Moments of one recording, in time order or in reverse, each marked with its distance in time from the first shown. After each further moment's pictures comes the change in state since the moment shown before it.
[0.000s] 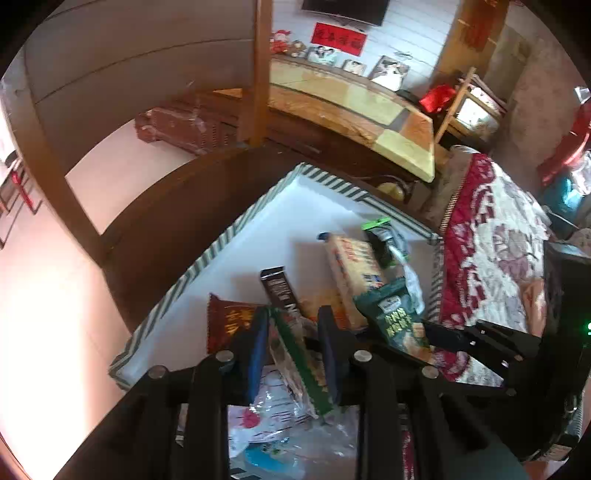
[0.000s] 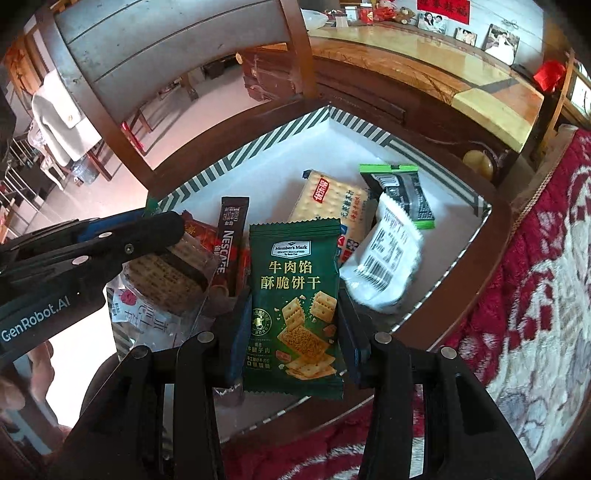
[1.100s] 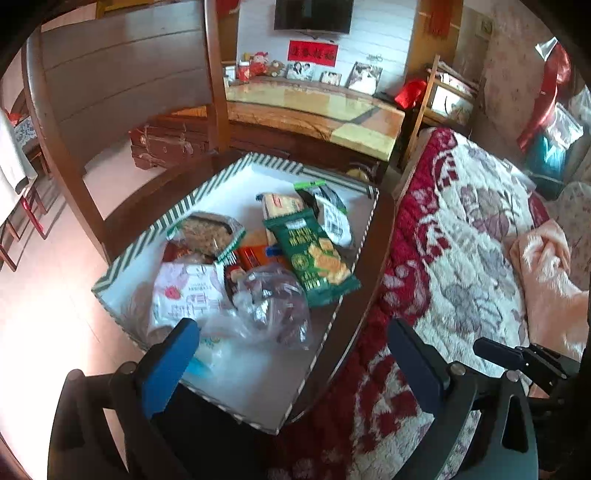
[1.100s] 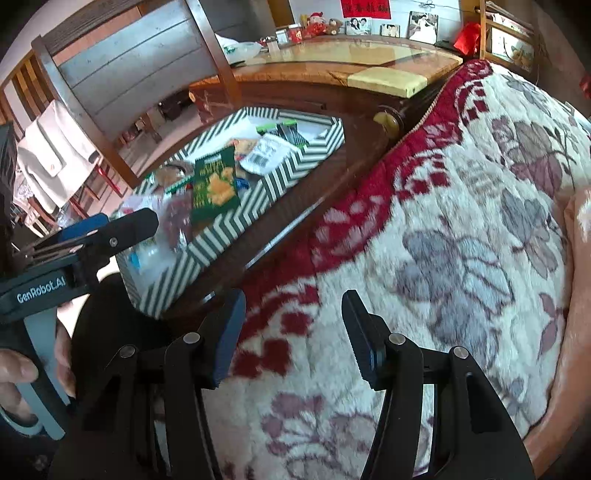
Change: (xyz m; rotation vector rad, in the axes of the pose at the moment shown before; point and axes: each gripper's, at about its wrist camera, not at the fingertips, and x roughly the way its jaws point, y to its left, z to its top) left arm -0.042 -0.079 -0.083 0.104 -0.083 0.035; right arm -0.102 -0.055 -0.146 0.189 -0.122 -0.084
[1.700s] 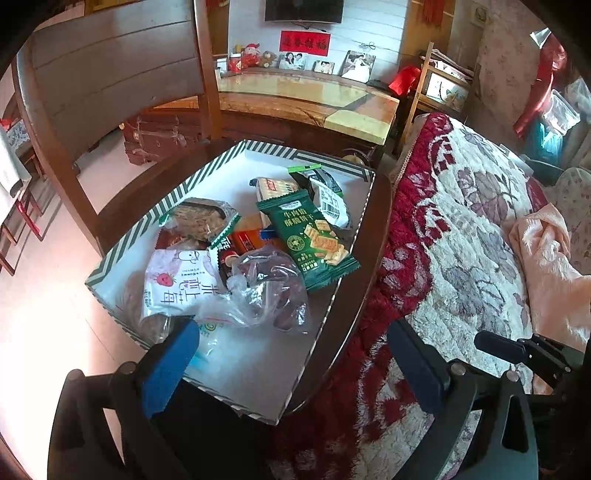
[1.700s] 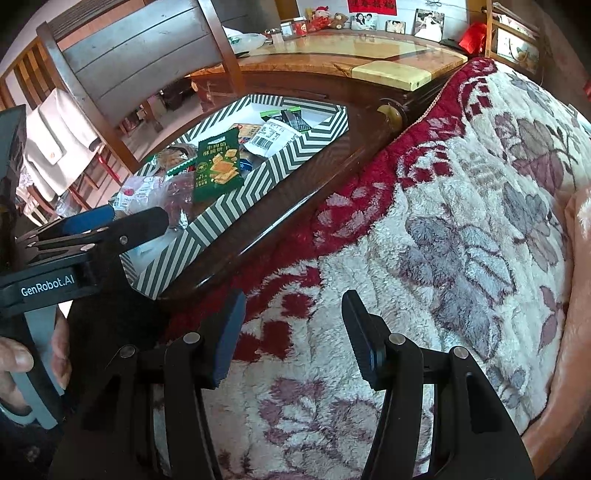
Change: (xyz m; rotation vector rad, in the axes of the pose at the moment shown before) left arm 0.003 -0.002 -0.009 0.027 0.021 -0.006; right arm 0.003 0.005 -0.009 -0.021 0.026 -0.006
